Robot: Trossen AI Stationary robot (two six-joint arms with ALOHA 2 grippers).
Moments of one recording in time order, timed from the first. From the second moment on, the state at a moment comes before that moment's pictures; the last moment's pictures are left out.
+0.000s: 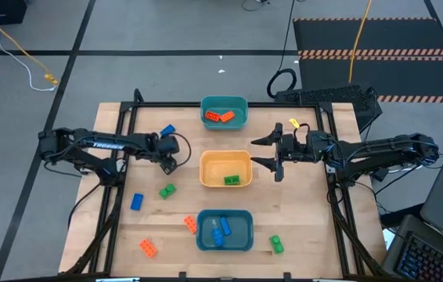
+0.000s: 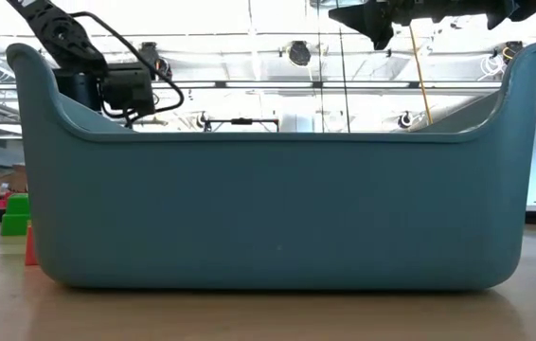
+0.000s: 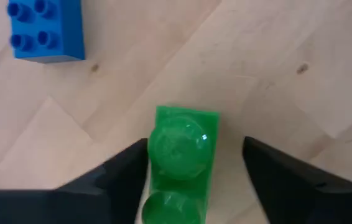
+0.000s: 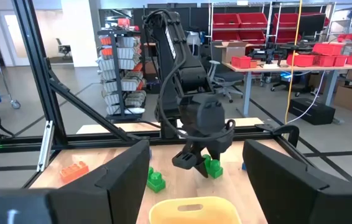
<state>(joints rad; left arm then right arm) 0.31 1.34 0.57 -0.60 -0.23 -0.39 -0.02 1.00 0.60 0.40 0.03 0.04</state>
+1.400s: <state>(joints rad) 0.02 1.29 0.74 0.04 -0.16 -0.15 -0.02 1.00 0.59 0.42 0.03 0.04</state>
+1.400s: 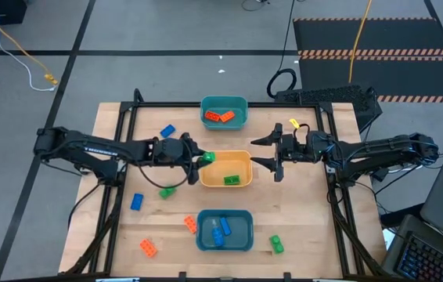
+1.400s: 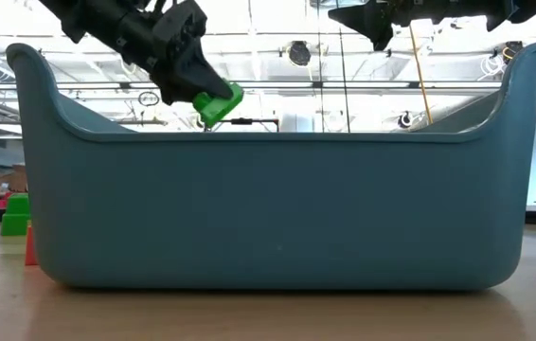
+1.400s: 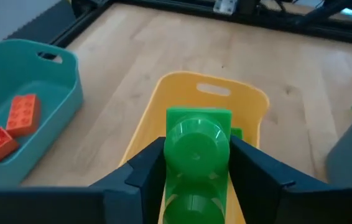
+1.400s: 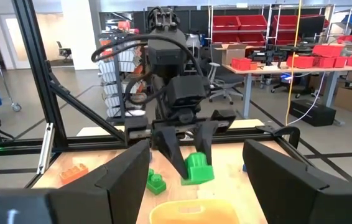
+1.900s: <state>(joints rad) 0.03 1.35 0.74 0.13 -0.16 -0.12 -0.02 1.00 0.59 0.42 0.03 0.05</state>
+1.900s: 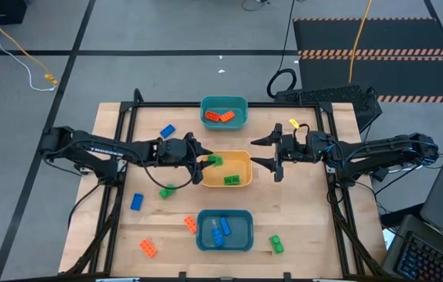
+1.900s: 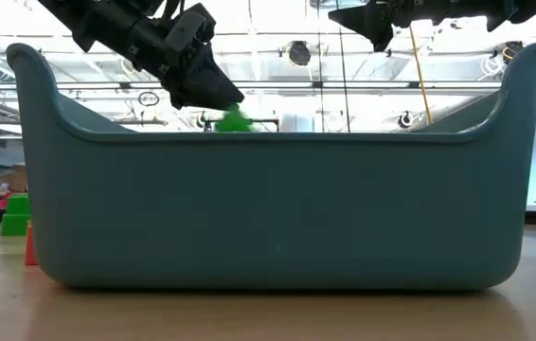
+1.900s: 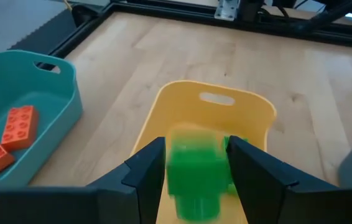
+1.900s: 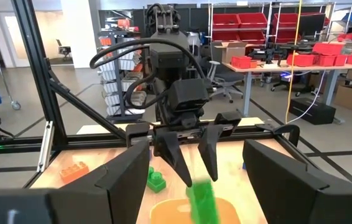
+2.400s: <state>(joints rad) 0.01 1.34 0.74 0.12 -0.16 -0.07 -0.02 1.00 0.59 0.41 0.03 0.04</state>
